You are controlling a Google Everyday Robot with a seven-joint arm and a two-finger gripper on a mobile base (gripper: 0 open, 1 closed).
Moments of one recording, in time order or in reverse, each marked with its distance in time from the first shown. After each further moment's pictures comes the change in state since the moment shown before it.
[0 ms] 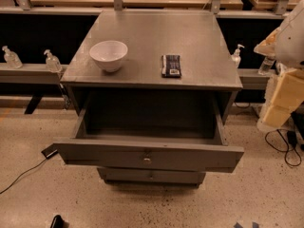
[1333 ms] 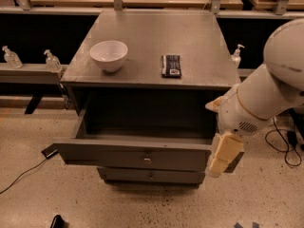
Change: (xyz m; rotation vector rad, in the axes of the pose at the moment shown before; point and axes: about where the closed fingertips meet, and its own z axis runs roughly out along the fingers) arm -0.030 0.060 0.145 -0.153 -0.157 -0.021
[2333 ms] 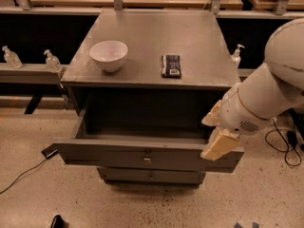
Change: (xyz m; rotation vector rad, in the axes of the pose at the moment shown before) arm -0.002 0.000 0.000 0.013 -0.003 -0.002
